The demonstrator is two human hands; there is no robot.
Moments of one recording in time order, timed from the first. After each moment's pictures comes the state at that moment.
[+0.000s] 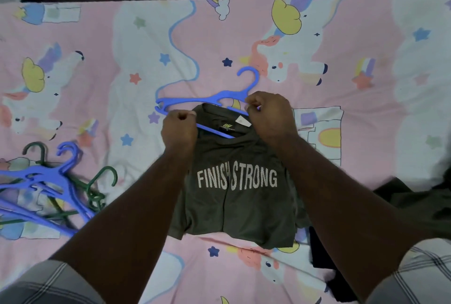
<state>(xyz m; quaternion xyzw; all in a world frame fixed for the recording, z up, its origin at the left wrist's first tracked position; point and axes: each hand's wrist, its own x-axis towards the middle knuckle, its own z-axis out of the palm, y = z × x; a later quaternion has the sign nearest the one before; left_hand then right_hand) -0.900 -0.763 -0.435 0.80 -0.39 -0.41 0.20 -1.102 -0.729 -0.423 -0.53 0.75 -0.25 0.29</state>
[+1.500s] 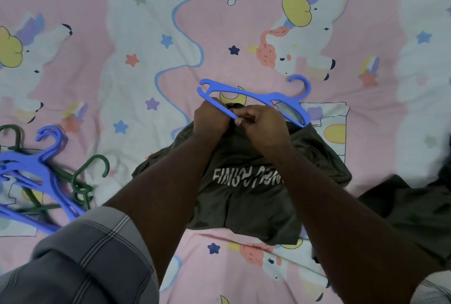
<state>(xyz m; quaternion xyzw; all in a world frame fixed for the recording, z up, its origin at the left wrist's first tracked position) -0.936 -0.766 -0.459 0.67 -0.63 -0.40 0.03 -1.058 -0.701 -0.420 -0.52 0.73 -0.23 0.38</state>
